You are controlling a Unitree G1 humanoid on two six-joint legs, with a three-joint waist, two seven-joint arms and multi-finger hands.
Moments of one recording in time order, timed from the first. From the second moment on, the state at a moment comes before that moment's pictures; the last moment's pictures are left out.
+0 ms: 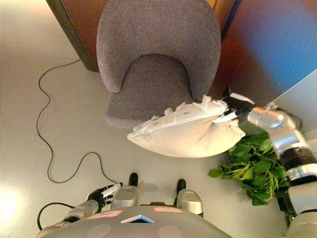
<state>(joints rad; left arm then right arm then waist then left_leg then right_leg) 0.08 0.26 -0.06 1.20 -0.19 0.00 -0.05 -0.53 -0.98 0.43 0.61 0.11 -0.03 0.57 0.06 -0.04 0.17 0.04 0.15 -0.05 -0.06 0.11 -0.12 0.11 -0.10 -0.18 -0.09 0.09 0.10</state>
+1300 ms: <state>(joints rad) 0.21 0.29 -0.08 1.18 -0.21 -0.17 -0.15 -1.28 -0.95 0.62 1.38 0.14 0.24 0.56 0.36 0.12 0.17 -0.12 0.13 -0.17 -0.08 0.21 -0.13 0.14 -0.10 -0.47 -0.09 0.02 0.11</state>
